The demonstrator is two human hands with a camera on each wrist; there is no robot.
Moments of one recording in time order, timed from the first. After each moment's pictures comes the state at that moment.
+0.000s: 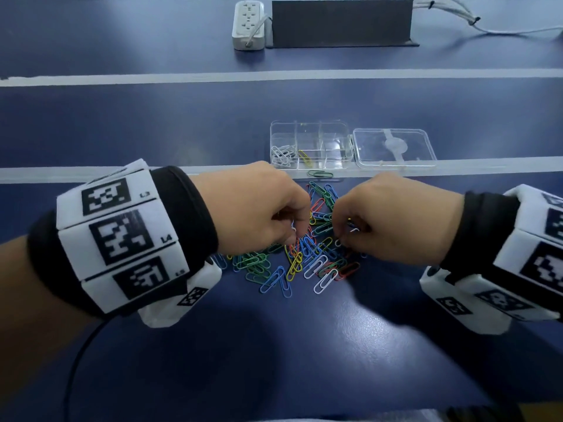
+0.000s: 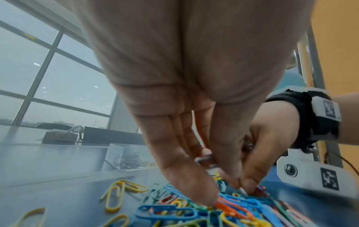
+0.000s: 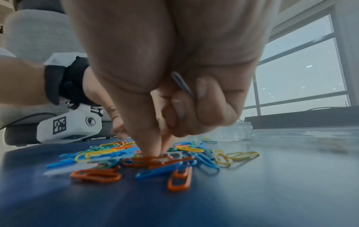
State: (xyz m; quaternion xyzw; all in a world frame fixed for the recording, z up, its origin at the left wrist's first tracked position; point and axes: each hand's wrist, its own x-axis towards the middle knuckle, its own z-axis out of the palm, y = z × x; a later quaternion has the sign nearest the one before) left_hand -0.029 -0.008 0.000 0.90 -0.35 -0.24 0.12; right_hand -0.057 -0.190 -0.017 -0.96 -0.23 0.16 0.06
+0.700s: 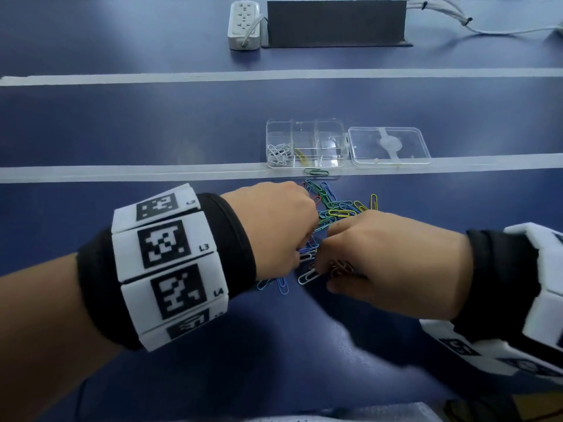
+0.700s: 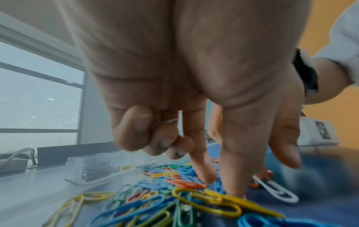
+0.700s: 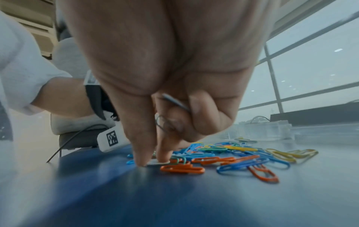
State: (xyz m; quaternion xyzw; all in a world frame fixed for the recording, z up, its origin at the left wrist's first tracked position) left_hand -0.049 -0.032 -0.010 0.90 -0.37 -0.20 -0.03; right_hand -0.093 -0.173 -0.009 -0.93 -0.27 0.23 0.06
